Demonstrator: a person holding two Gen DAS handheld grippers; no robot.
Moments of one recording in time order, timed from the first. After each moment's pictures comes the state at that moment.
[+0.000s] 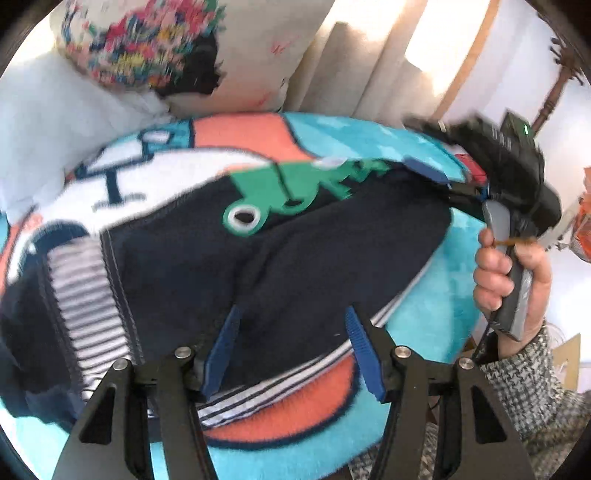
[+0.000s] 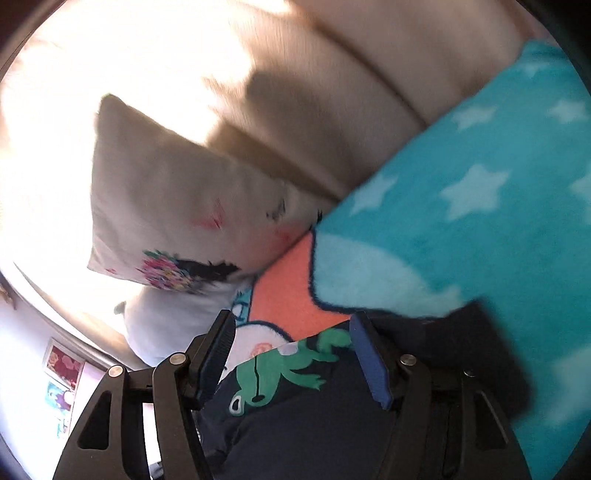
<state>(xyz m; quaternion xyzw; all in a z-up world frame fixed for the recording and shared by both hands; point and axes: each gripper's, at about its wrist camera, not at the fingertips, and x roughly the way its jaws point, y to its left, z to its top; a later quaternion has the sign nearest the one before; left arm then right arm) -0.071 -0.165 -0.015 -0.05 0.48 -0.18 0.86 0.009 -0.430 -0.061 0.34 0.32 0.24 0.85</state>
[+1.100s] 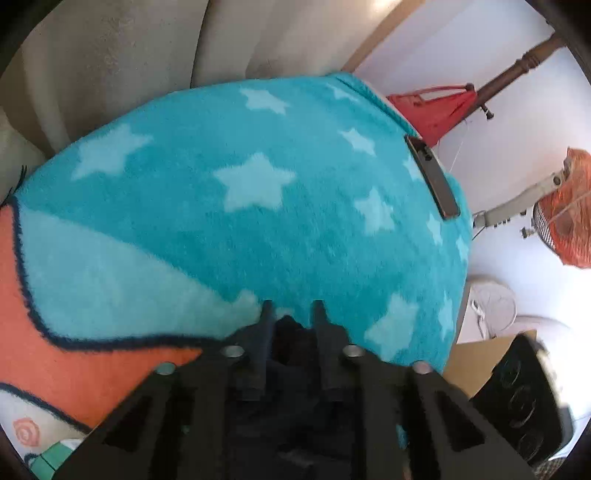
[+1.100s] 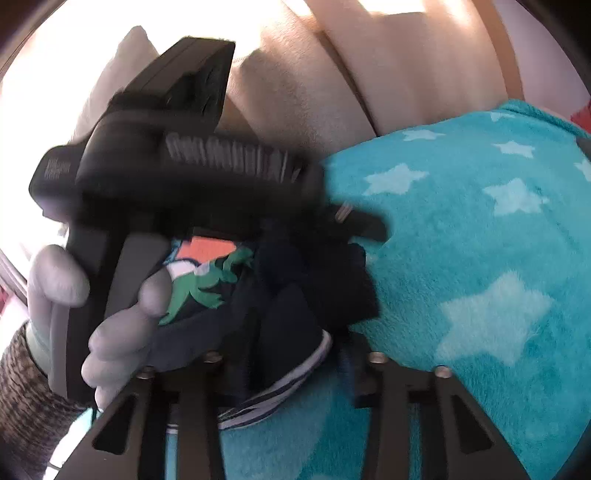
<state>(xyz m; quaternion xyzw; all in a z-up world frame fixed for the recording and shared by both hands) 0.129 -0.370 -0.050 -0.01 0.59 -0.36 0.72 -0.036 -0.436 -0.097 0.18 0.34 0.19 0.90</state>
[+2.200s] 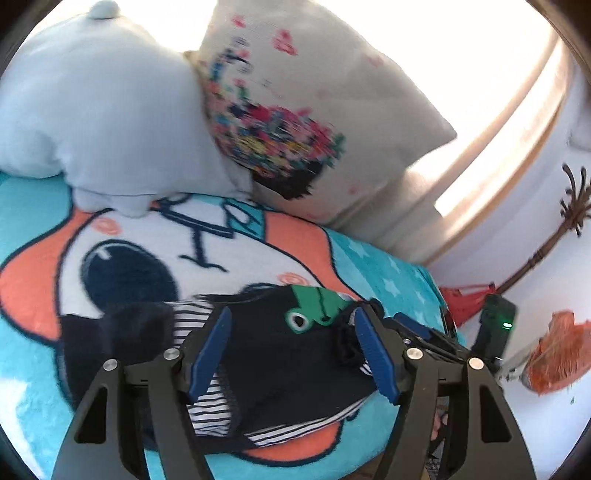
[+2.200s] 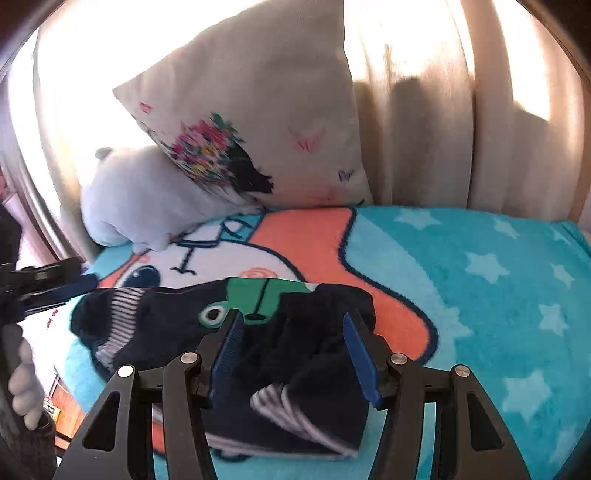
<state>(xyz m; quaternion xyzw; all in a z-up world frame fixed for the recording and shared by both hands) -0.077 -0.041 0.018 -0.27 0.37 -0.10 0.88 -0.037 -0.318 -0.028 0.00 0.34 0.23 0.91</state>
